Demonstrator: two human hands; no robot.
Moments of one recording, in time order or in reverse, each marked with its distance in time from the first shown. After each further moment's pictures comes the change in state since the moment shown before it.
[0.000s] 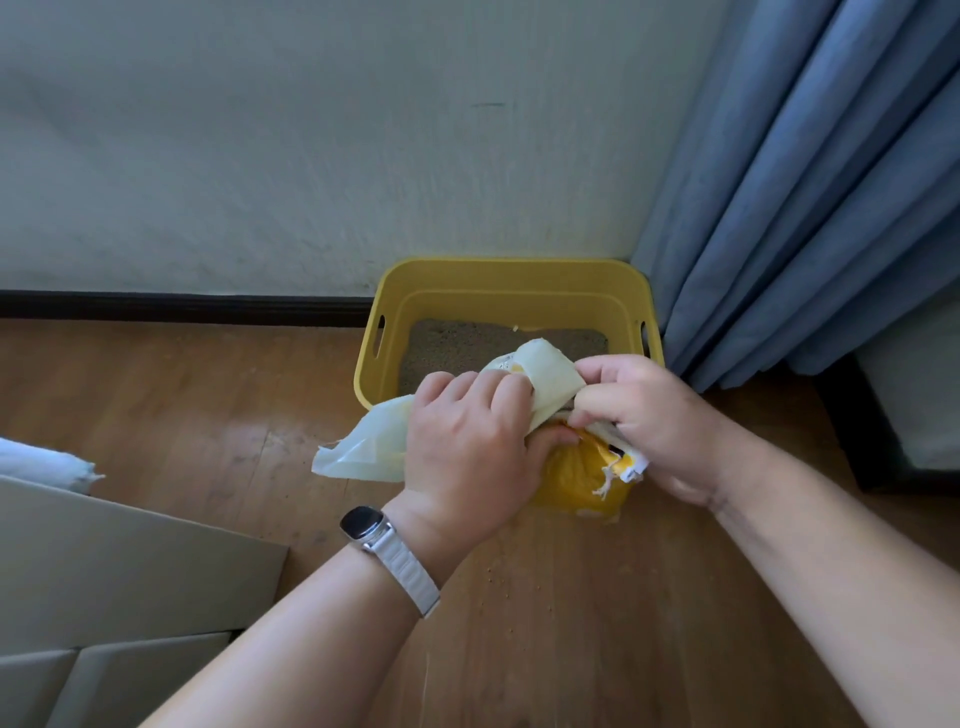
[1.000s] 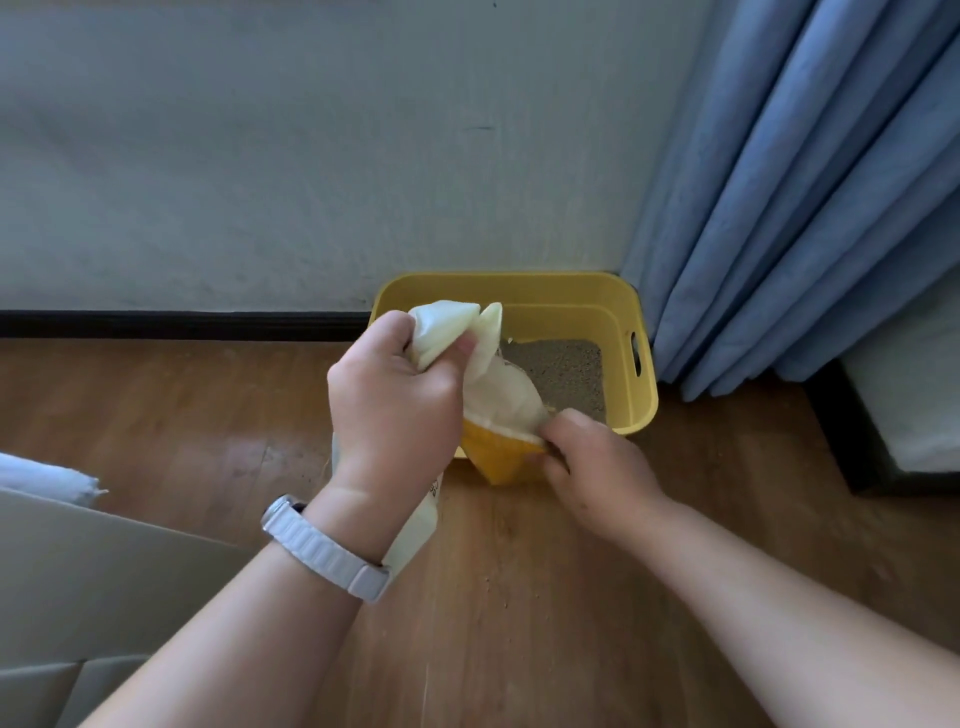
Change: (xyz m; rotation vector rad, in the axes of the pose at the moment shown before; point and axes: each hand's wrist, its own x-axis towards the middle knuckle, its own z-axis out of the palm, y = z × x) left_hand 0.039 -0.012 -0.046 -0.454 0.129 -0.651; right_hand 0.018 0.069 0.011 -1.064 0.310 -0.209
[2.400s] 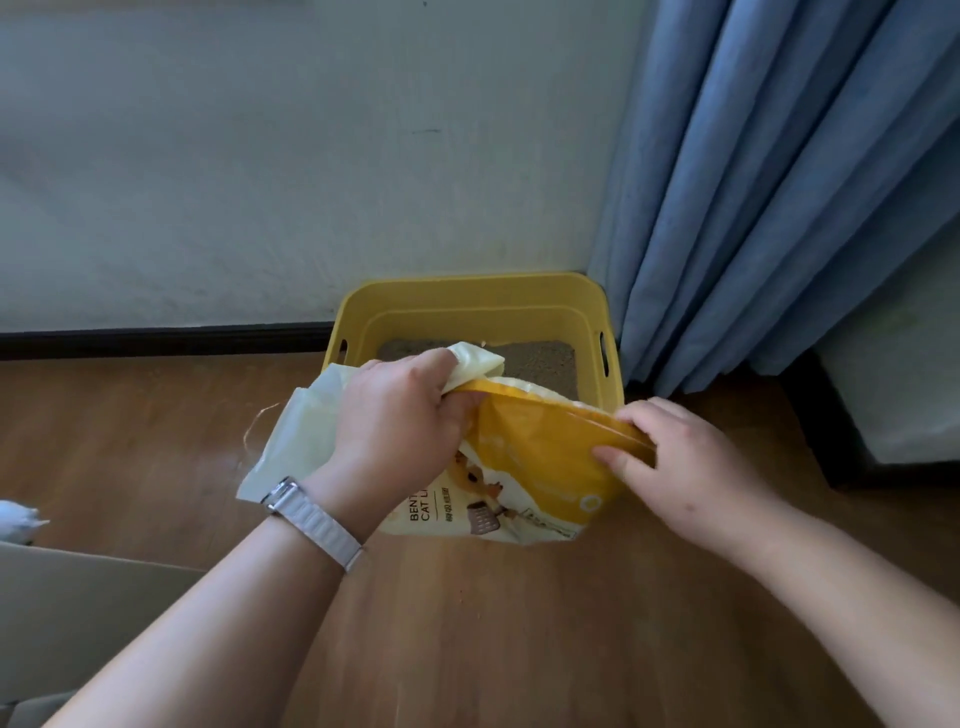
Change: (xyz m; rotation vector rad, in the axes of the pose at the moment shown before) left_hand 0.004 -0.020 0.048 0.397 -0.370 0.436; right_hand -0.039 0.069 -0.074 0.094 0.065 0.104
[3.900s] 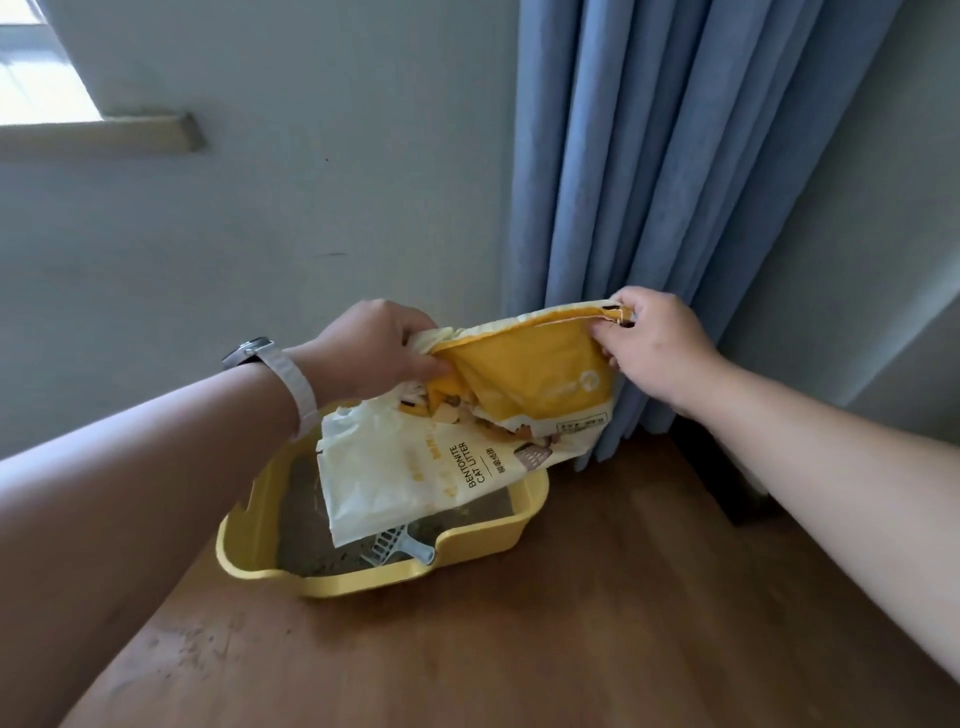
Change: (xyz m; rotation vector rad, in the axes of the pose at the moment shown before) left_hand 0.151 0.003 -0.007 -0.134 -0.427 0.086; right_hand 0.075 -0.005 -0.102 0.173 0.534 0.139
